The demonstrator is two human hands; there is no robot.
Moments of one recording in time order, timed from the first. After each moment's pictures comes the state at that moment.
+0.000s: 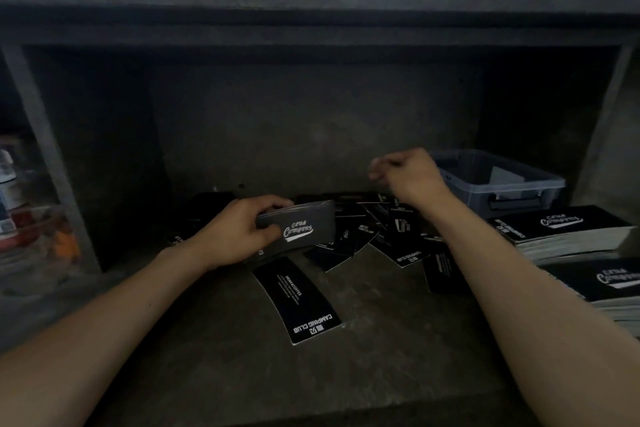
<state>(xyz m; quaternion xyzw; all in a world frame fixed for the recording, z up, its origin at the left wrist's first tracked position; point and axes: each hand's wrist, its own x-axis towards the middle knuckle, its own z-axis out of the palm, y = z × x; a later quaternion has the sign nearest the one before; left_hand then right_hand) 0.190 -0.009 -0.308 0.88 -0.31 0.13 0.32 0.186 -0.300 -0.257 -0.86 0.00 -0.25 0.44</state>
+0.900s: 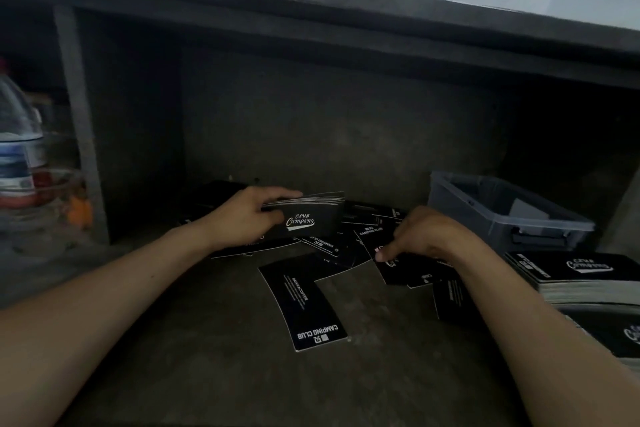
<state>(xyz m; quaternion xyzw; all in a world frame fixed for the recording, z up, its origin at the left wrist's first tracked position) 0.199 -0.004 -0.306 0.87 -0.25 0.10 0.42 0.175 -0.293 -0.269 -0.98 0.11 0.04 0.18</state>
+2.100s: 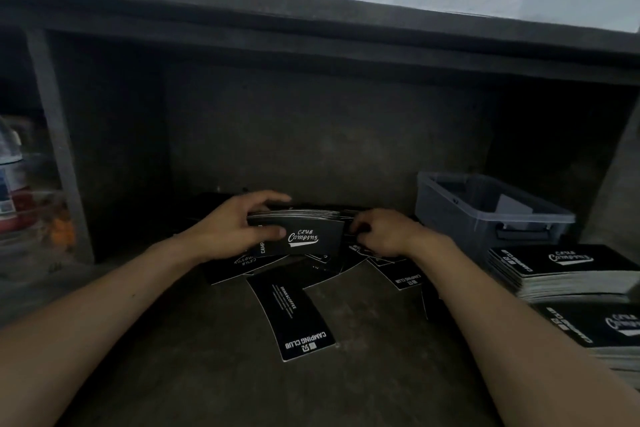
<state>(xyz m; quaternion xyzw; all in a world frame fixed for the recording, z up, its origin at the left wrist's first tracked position) 0.194 -0.006 -0.302 0.85 -0.28 0.08 0.44 0.204 -0.285 -0.290 -0.99 -0.10 -0.03 0.10</state>
